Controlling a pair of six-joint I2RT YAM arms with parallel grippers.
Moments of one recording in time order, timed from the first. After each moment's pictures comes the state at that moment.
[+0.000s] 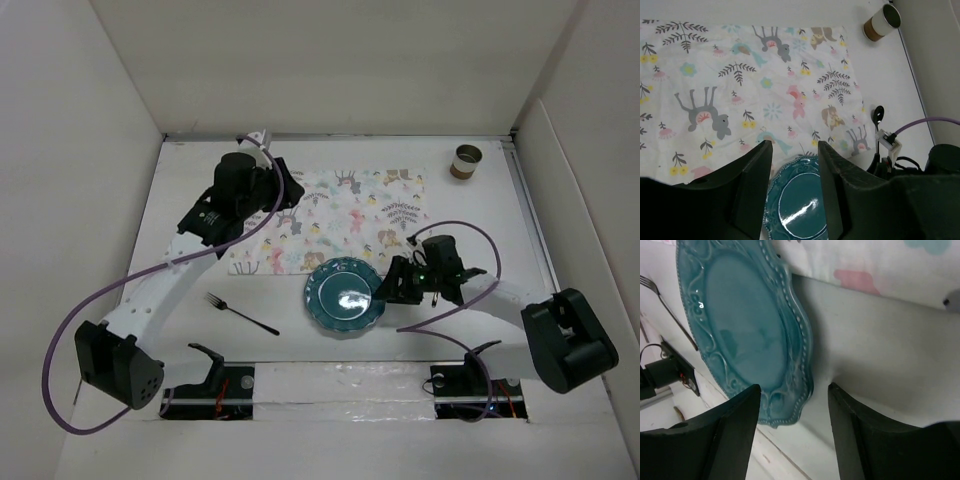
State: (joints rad) left arm -0.45 1.23 1.18 -0.35 0.07 -0.50; right arm 0.39 1.29 0.45 -0.04 -0.51 0.63
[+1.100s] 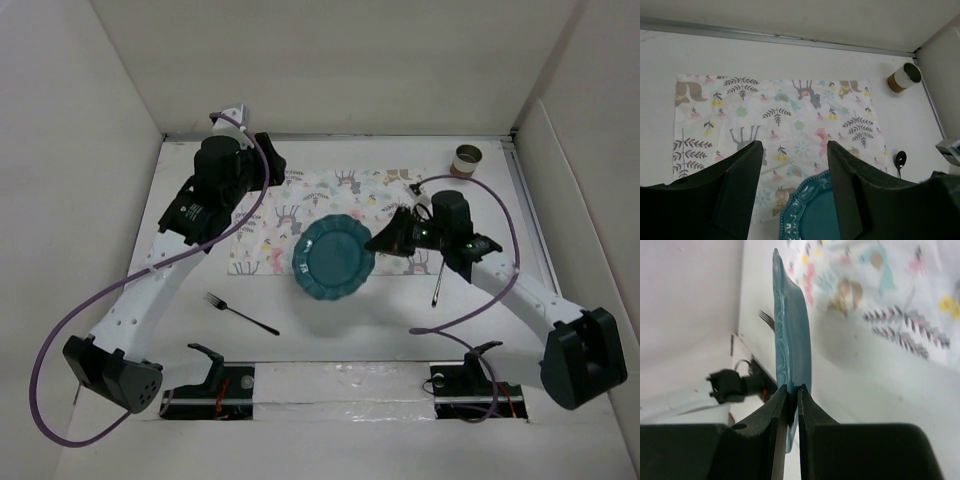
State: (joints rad) left arm -0.45 1.21 1.34 -0.43 -0.14 -0.42; right arm 0.39 1.19 0.76 -0.09 -0.63 0.80
